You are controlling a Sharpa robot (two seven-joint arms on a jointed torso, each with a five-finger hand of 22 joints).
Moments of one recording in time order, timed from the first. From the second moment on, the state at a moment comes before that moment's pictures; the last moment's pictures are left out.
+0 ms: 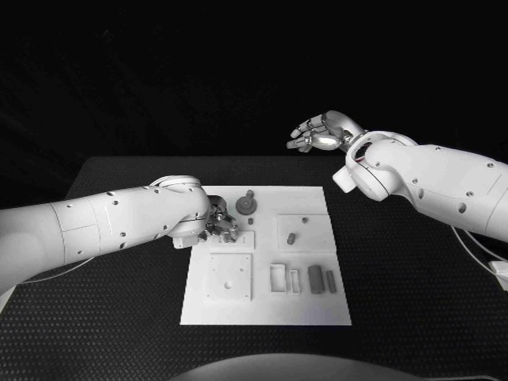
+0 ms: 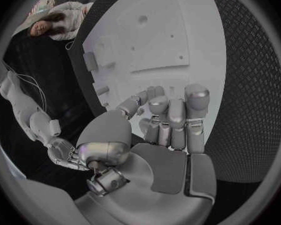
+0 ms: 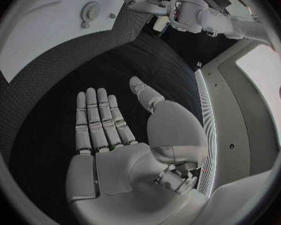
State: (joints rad) left arm 1.27 -0.58 -0.24 1.27 -0.98 0.13 -0.57; left_hand 0.86 0.09 0.54 -0.24 0.42 1.05 0.08 0.20 1.04 1.24 -0.01 1.09 1.00 1.20 -0.06 1.38 1.11 0.02 1.37 -0.20 0.80 1.31; right arm 1.31 -0.57 -0.07 1.16 -0.75 -0.33 0.05; right_hand 1.03 -0.06 0.51 -0.29 0.05 0.76 0.19 0.18 0.63 0.86 0.17 0.43 0.31 0.77 0.18 0.47 0.52 0.15 0.59 0.16 0.43 0.99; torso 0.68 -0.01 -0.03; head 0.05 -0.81
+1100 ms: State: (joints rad) left arm 1.27 -0.58 -0.24 1.26 -0.98 0.14 -0.57; left_hand 0.73 -0.03 0.50 -0.15 0.22 1.13 0.02 0.26 1.04 1.21 -0.09 1.08 1.00 1.27 -0.14 1.38 1.10 0.02 1.42 -0.27 0.80 1.31; right arm 1.31 -0.57 -0.07 1.16 -0.75 -0.32 0.05; right_hand 1.03 -0.06 0.50 -0.29 0.05 0.76 0.19 0.18 0.63 0.86 0.17 0.43 0.30 0.77 0.18 0.47 0.52 0.15 0.59 0.17 0.43 0.99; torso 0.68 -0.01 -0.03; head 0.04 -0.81
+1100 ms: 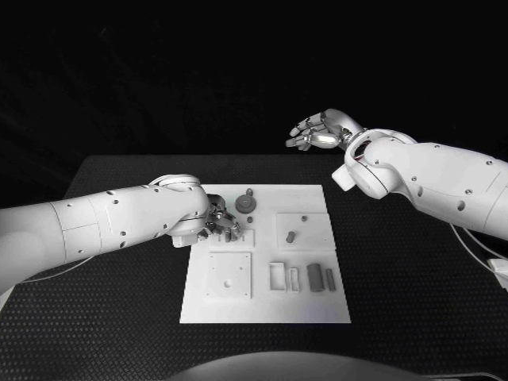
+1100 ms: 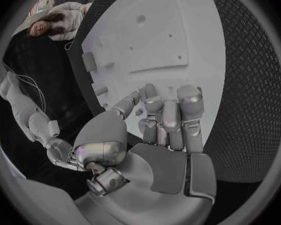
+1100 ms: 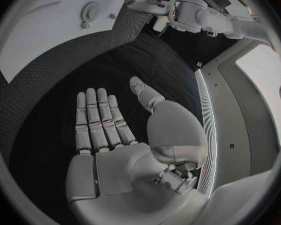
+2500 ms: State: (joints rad) left arm 1.37 -0.64 -0.16 1.19 -1.04 0.09 -0.55; left_hand 0.65 -0.06 0.35 -0.18 0.05 1.06 0.03 0.23 0.99 1.17 -0.07 1.05 1.00 1.25 -0.17 1.34 1.02 0.02 1.38 -0.27 0.77 1.31; right arm 1.31 -0.57 -0.07 1.12 -0.74 -0.32 0.05; right_hand 1.03 -0.06 0.50 -0.29 0.05 0.76 0.19 0.18 0.63 0.86 0.17 0.43 0.29 0.76 0.18 0.46 0.52 0.15 0.58 0.17 0.43 0.99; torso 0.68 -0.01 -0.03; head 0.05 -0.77
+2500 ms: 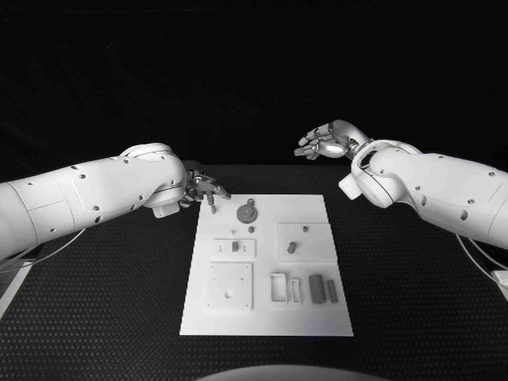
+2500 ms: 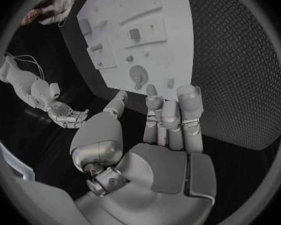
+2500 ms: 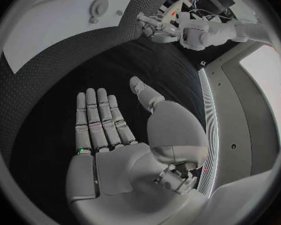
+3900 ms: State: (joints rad) left arm 1.29 -0.46 -0.17 0.85 -1.20 0.13 -0.48; left_hand 0.64 -0.05 0.37 -0.21 0.08 0.97 0.07 0.14 0.87 1.15 -0.02 1.04 1.00 1.23 -0.13 1.34 1.01 0.02 1.37 -0.23 0.75 1.31; right arm 1.31 -0.58 -0.07 1.14 -0.74 -0.31 0.05; right_hand 1.03 -0.06 0.50 -0.29 0.05 0.76 0.19 0.18 0.63 0.86 0.17 0.43 0.29 0.76 0.18 0.46 0.52 0.15 0.58 0.17 0.43 0.99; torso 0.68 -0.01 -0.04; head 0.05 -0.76
